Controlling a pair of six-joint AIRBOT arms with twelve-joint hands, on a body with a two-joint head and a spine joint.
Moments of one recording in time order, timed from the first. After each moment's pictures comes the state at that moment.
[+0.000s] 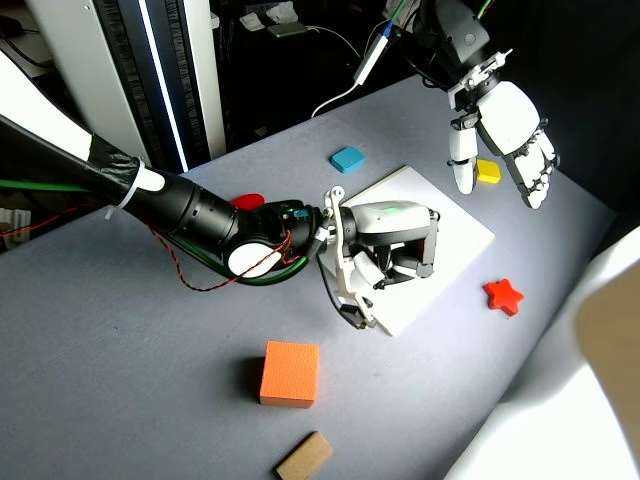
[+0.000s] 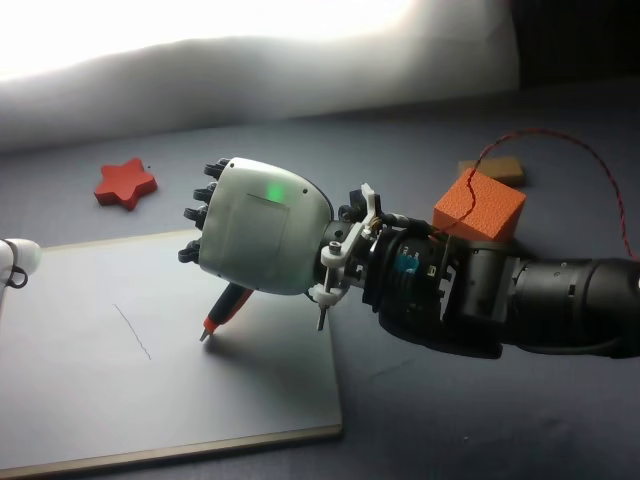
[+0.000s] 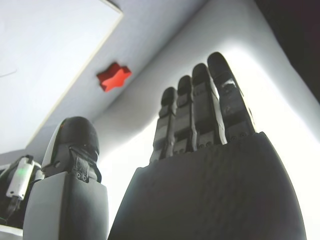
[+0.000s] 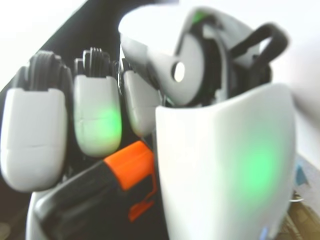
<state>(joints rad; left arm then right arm) 0.61 -0.73 0.84 -1.45 -0.85 2.05 -0.47 -1.78 1.70 -0.45 0.79 -1.51</state>
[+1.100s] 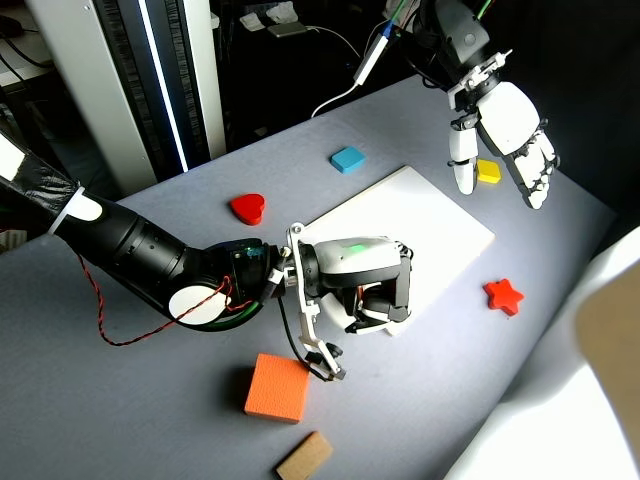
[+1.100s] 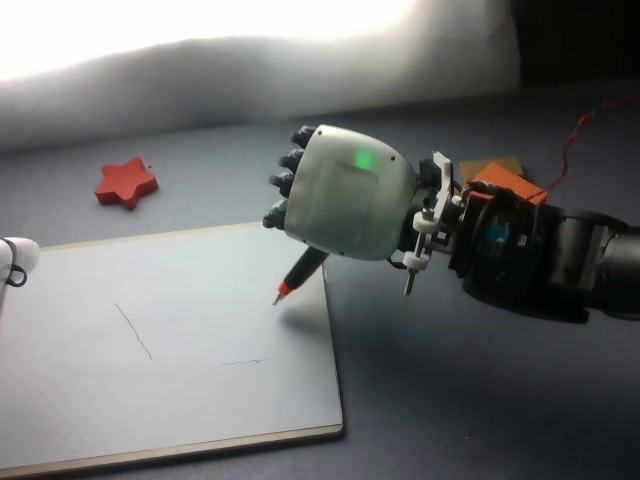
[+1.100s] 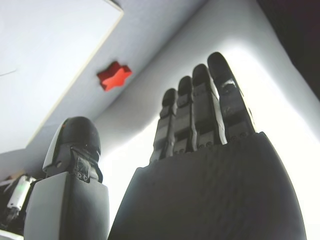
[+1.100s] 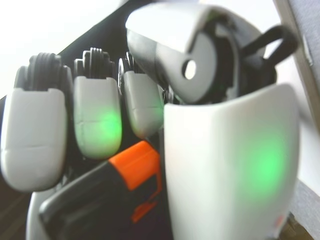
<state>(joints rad) 0.61 -0.73 0.84 -1.45 -0.85 2.05 -0.49 -1.64 1.69 -0.51 0.88 -1.43</state>
